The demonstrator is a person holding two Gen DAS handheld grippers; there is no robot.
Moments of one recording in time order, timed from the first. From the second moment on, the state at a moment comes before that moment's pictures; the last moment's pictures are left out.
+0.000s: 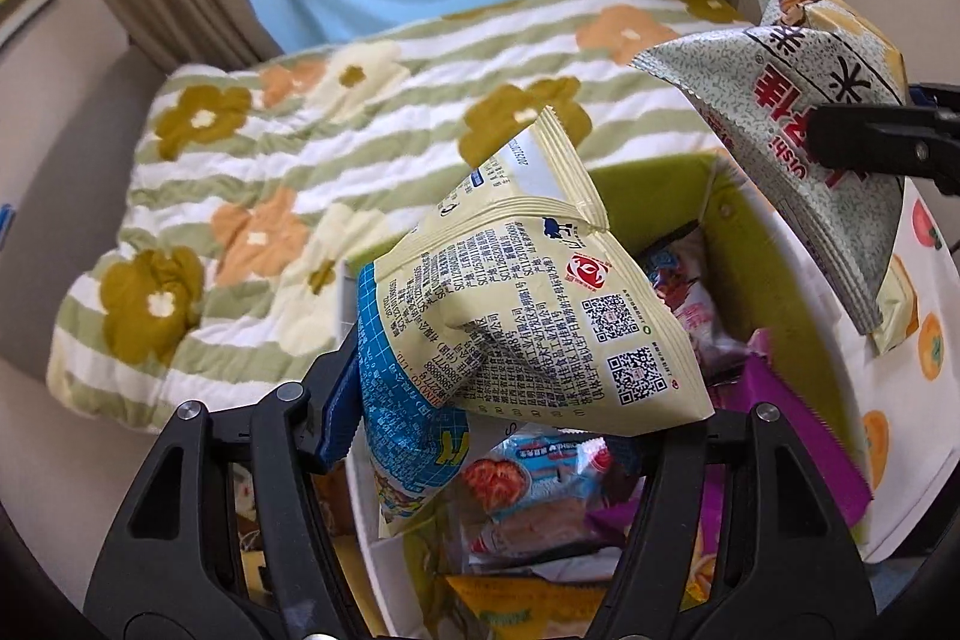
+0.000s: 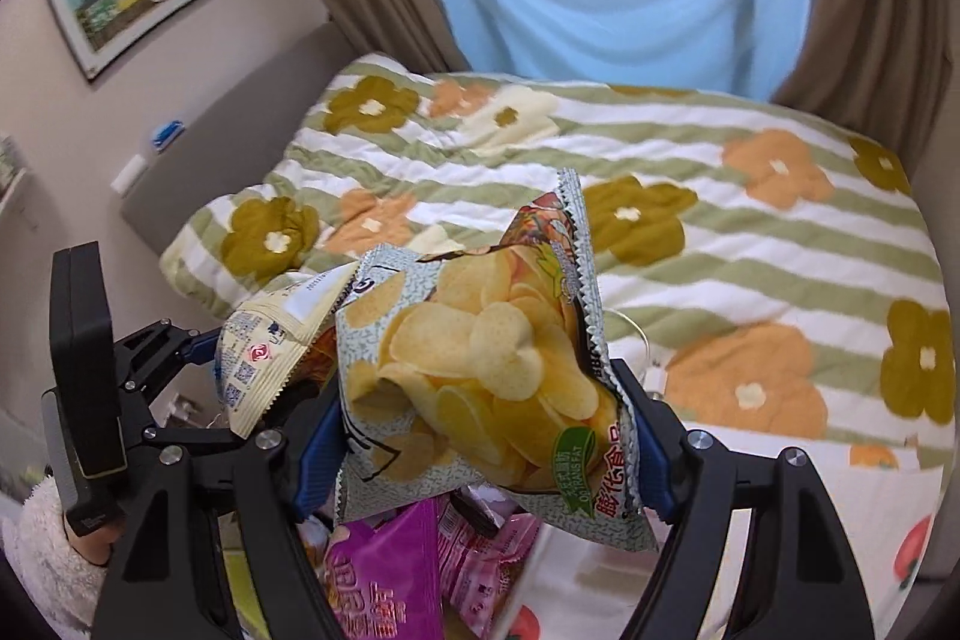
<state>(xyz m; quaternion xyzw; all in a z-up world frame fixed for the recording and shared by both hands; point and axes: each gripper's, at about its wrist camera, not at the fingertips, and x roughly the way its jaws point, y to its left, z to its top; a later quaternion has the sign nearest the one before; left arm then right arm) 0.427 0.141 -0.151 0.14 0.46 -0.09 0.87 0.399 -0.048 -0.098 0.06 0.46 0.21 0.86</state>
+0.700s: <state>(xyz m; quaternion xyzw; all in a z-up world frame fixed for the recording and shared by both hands) 0.388 0.163 -0.143 0.07 0.46 -0.06 0.88 0.408 -0.032 -0.131 0.08 0.50 0.19 0.84</state>
